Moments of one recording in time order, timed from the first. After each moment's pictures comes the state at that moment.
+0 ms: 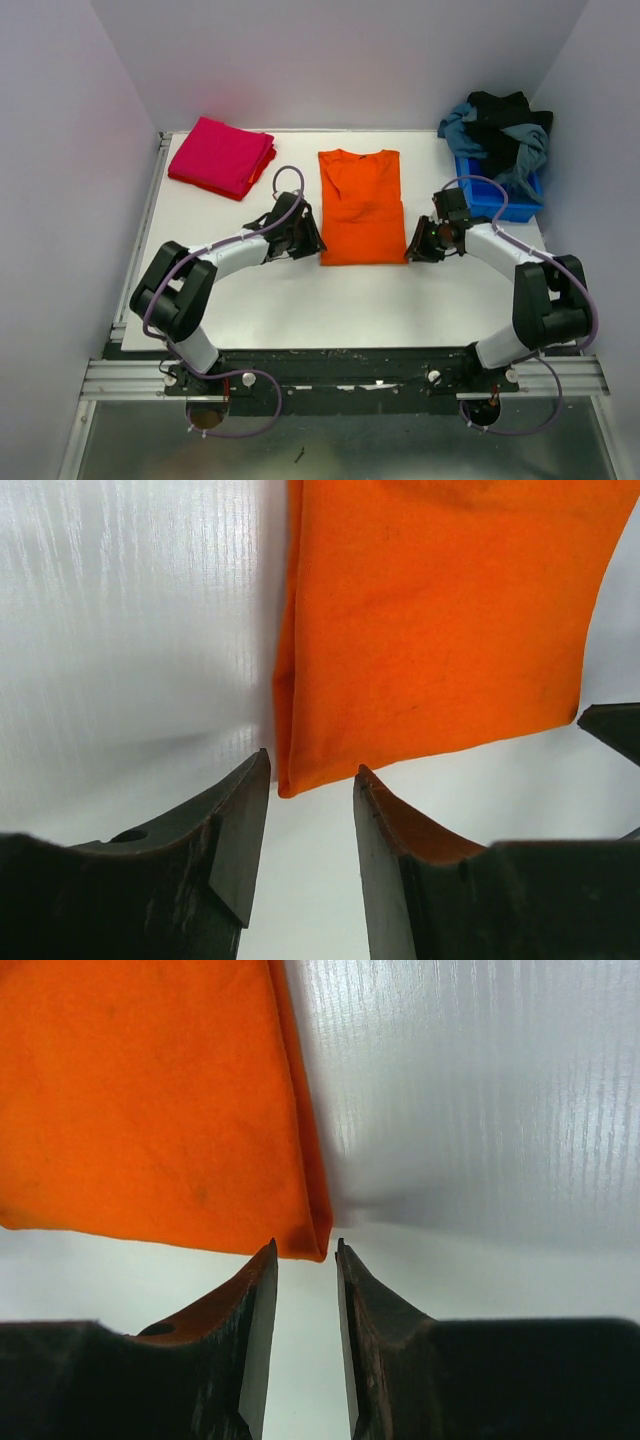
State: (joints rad) left arm -0.56 1.64 0.92 -0.11 0.13 -0.80; right arm 0.20 1.51 0.86 -0.42 -0.20 0.49
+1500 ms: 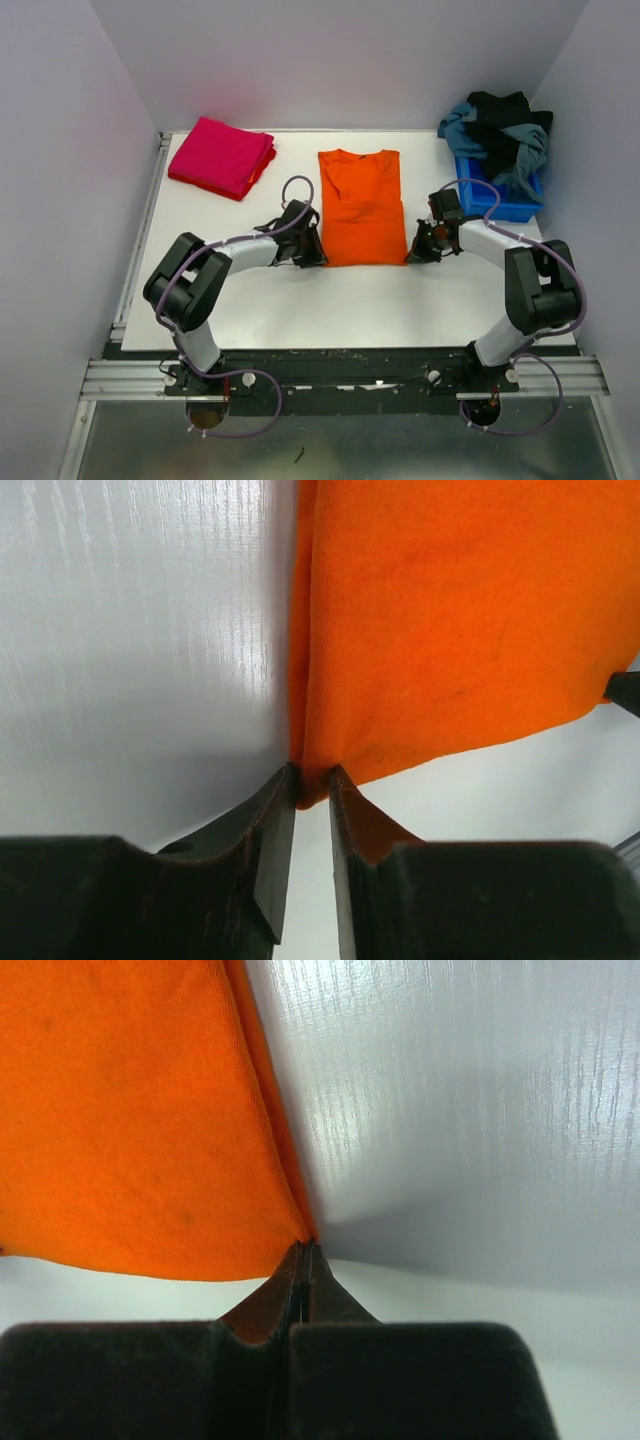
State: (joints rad) left arm -0.59 1.73 0.92 -0.10 0.15 -0.81; right arm 0.20 1.63 0.88 -0.39 -0.21 0.50
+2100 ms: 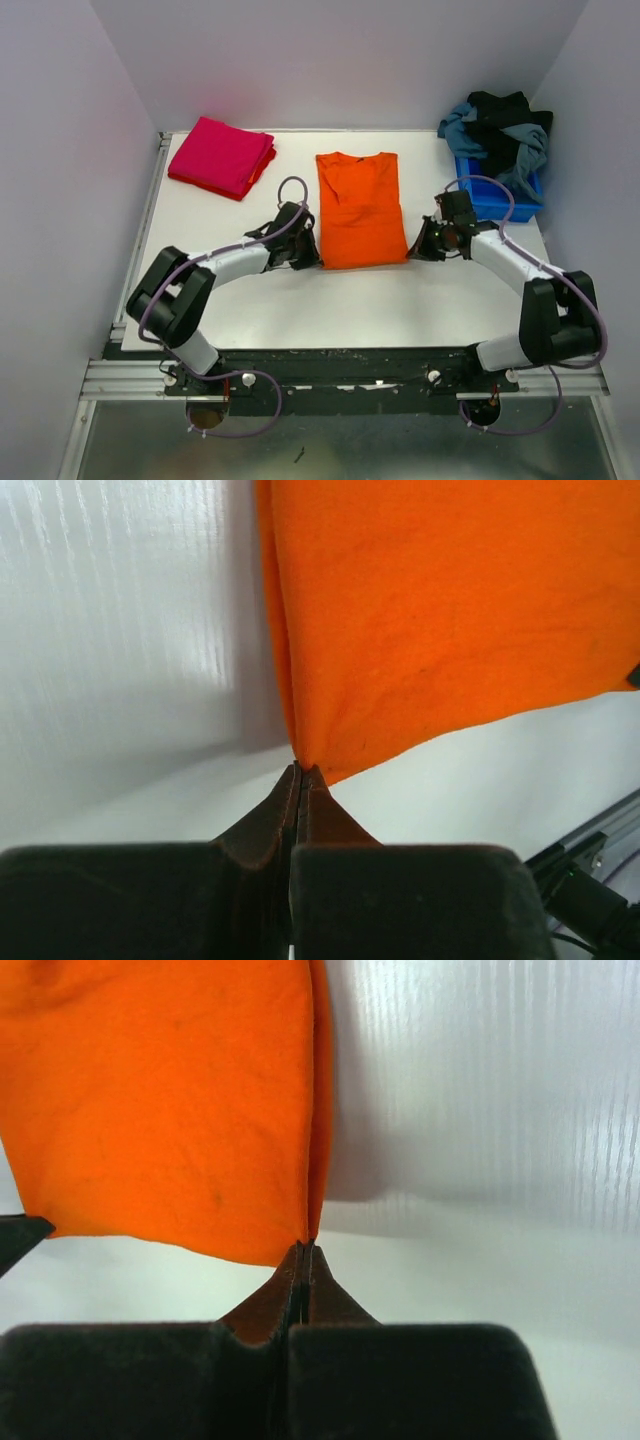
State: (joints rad) left arm -0.60 1.65 0.87 -0.11 0.16 -0.81; right arm 0.20 1.48 0.85 -0.40 -0.23 0.50
